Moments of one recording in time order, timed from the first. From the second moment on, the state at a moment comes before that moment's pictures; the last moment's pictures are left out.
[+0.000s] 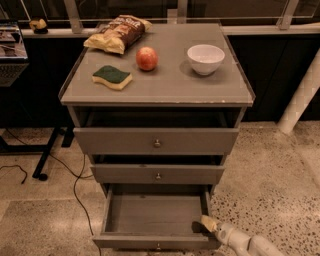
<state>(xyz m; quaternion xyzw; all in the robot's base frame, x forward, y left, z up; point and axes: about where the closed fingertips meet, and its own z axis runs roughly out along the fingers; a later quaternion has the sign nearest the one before) 0.524 -0.235 0.209 0.06 0.84 0.38 0.38</state>
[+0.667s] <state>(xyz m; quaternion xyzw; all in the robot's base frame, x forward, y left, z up) 0.517 -0.247 0.245 0.06 0.80 0.42 0.42</state>
